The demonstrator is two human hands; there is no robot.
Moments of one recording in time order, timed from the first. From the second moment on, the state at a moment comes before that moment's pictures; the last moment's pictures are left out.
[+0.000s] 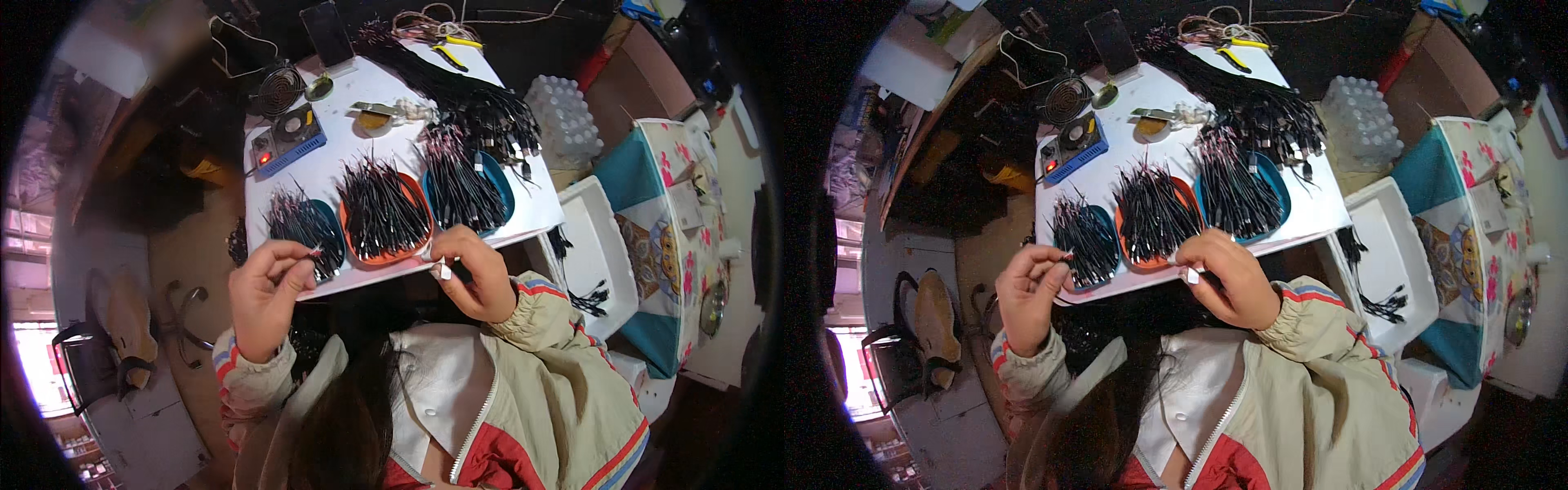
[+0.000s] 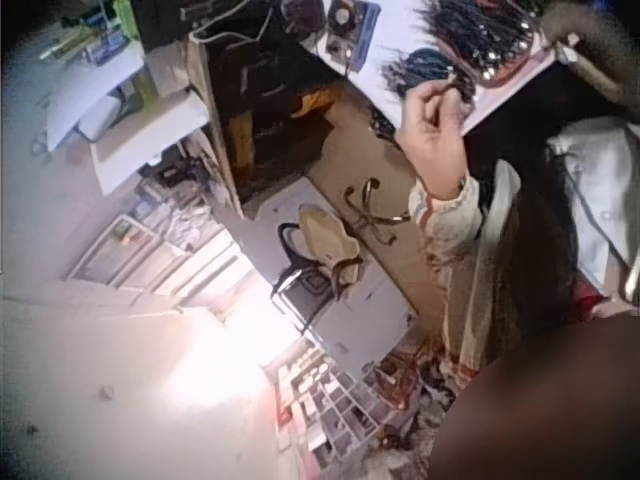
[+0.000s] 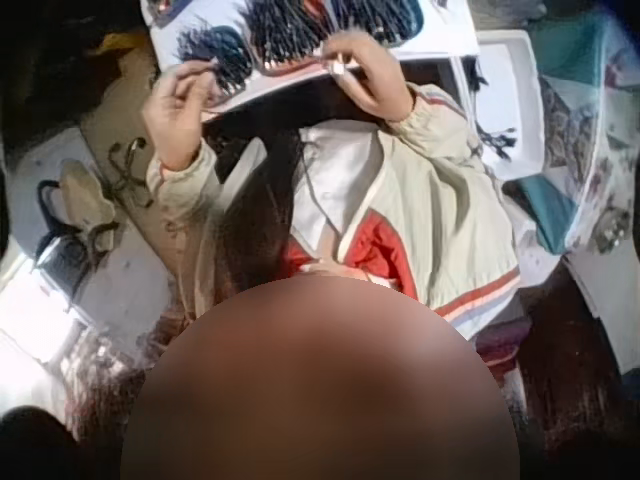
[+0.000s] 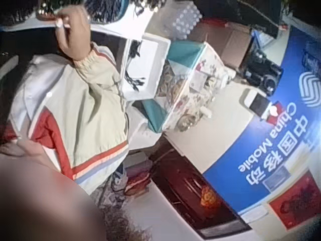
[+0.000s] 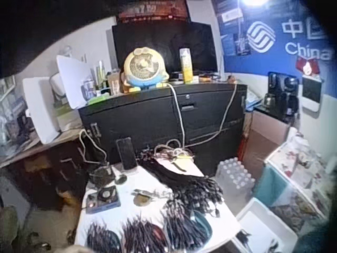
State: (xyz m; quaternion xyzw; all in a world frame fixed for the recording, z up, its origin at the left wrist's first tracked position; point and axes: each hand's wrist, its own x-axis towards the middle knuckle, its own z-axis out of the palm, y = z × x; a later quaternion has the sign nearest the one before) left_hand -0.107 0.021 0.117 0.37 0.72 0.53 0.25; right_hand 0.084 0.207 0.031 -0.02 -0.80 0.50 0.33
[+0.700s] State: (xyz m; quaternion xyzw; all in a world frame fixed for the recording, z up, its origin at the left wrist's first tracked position) left_hand -0.259 0.245 0.010 0.64 0.76 0.09 0.05; right_hand 0.070 0.257 -0.046 0.14 -0.76 0.63 0.07
